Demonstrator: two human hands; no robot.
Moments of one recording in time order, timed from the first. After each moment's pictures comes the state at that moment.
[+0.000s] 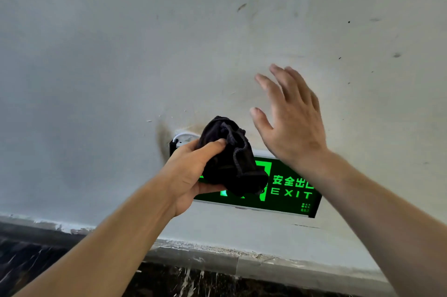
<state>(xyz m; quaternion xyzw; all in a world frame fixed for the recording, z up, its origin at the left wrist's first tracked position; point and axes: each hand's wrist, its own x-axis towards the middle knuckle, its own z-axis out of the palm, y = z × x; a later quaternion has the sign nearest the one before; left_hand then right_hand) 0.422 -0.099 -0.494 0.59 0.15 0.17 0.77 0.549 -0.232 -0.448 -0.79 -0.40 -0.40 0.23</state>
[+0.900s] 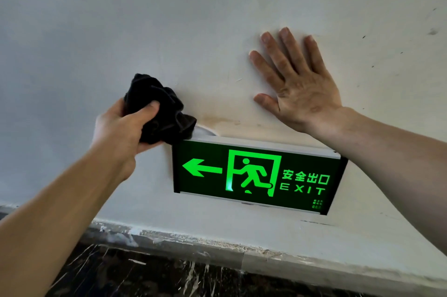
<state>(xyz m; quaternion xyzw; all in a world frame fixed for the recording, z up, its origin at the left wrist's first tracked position) 0.405 -0.015 -0.482 0.57 0.24 0.43 0.66 0.630 -0.212 -0.438 -0.72 -0.44 -0.53 -0.07</state>
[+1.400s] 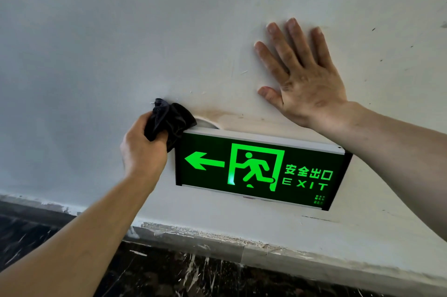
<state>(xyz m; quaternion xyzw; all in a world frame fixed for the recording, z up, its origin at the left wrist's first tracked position) 0.429 -0.012 -0.548 0.68 0.33 0.49 0.43 0.625 -0.211 -0.438 -0.72 -0.45 -0.52 -0.06</state>
